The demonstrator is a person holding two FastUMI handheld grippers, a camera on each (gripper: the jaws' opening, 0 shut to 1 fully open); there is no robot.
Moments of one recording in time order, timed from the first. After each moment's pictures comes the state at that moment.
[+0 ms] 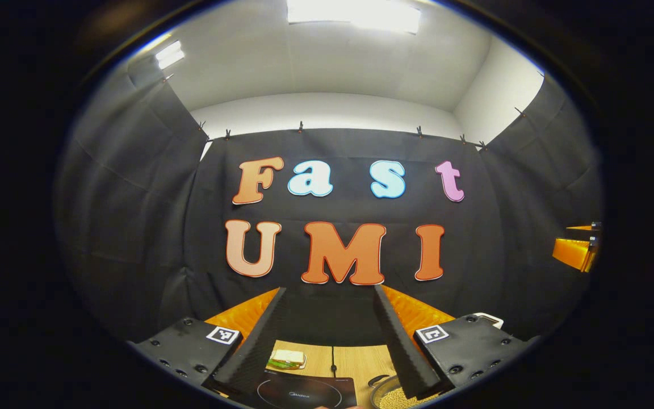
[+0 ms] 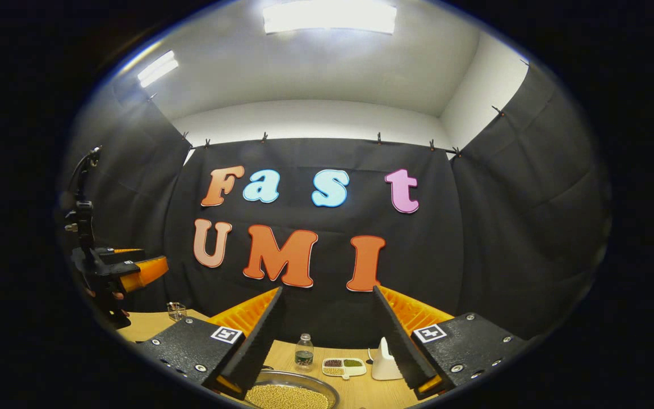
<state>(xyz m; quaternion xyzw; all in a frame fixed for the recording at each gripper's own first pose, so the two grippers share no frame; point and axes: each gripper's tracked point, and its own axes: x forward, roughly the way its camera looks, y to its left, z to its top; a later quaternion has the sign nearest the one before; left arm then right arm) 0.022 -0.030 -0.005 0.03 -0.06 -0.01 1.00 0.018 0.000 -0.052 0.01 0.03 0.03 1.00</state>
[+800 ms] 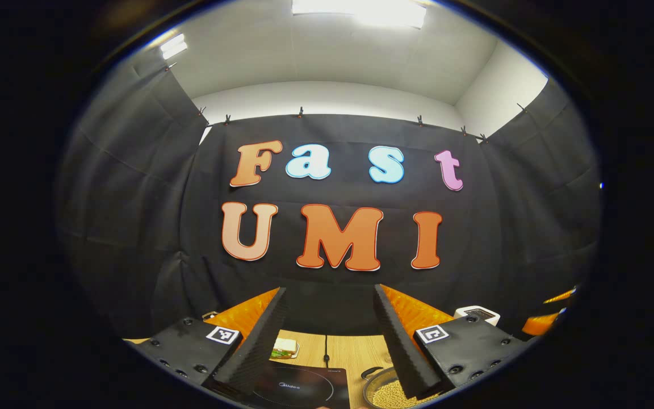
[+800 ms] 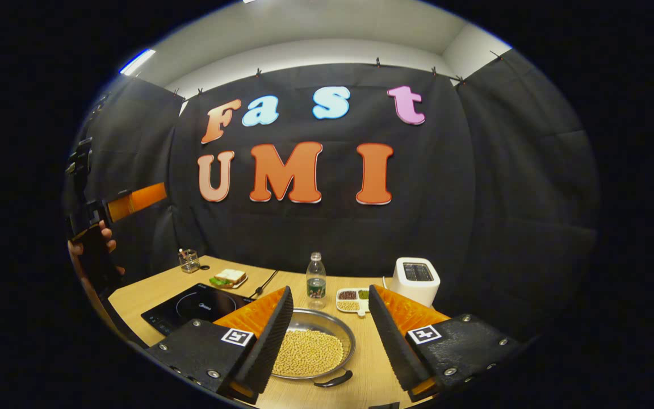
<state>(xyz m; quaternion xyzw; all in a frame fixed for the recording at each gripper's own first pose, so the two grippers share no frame) 0.027 -0.038 -0.044 0.01 -0.02 -0.01 1.00 -0.034 0.025 -0.226 0.04 0.26 0.06 0.96</state>
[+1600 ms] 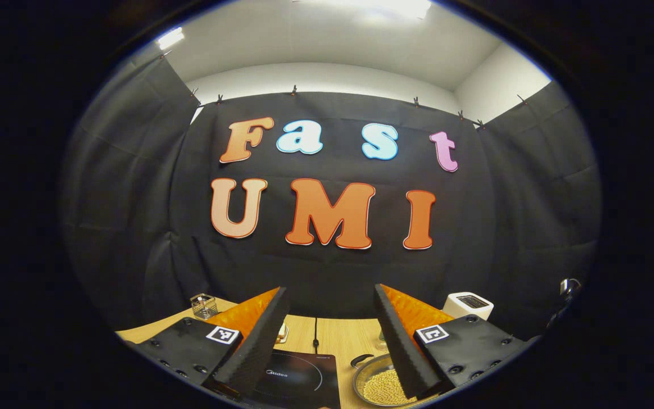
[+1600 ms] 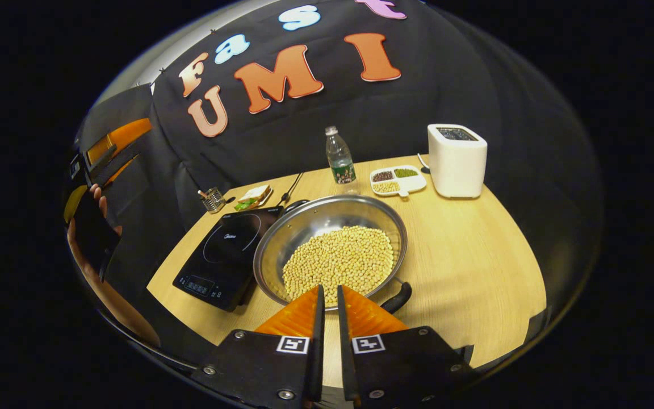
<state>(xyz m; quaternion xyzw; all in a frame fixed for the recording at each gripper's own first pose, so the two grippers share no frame) 0.036 -0.054 -0.079 0.01 0.03 -0.03 1.00 -0.122 0.067 -0.366 0.16 0.50 0.12 0.84</state>
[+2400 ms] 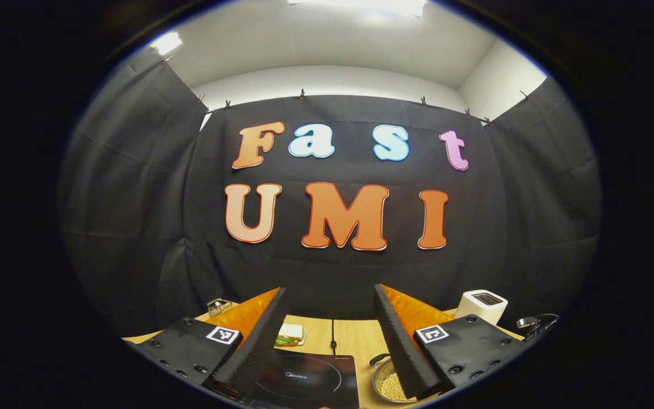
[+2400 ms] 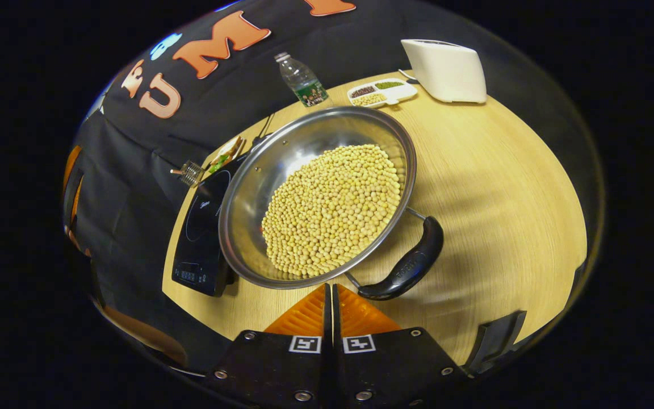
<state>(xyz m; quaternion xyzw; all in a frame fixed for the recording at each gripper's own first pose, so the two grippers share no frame) 0.030 -0.026 -0.075 0.03 0.03 0.00 1.00 -0.157 0.084 -0.438 0.23 0.66 0.09 0.71</state>
